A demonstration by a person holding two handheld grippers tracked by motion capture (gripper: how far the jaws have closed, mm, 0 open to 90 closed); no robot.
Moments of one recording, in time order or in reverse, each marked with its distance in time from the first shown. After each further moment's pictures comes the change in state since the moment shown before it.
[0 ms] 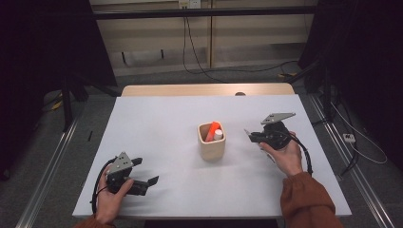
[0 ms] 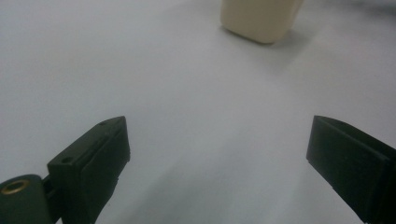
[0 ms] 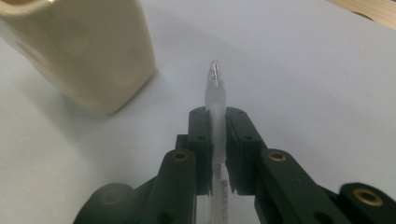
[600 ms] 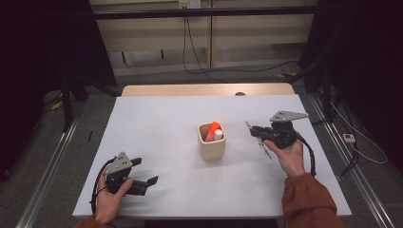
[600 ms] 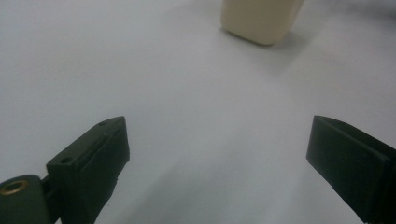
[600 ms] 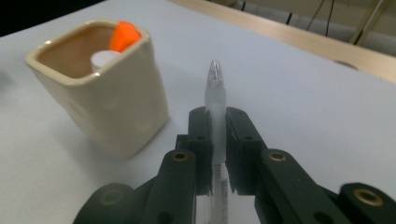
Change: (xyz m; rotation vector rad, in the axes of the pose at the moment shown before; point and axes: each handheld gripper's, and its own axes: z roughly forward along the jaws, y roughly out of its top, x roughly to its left) left arm 0.001 0.000 -0.002 -0.006 -0.002 -0.005; right arm 0.003 0.002 -0.019 -0.206 0.020 0.023
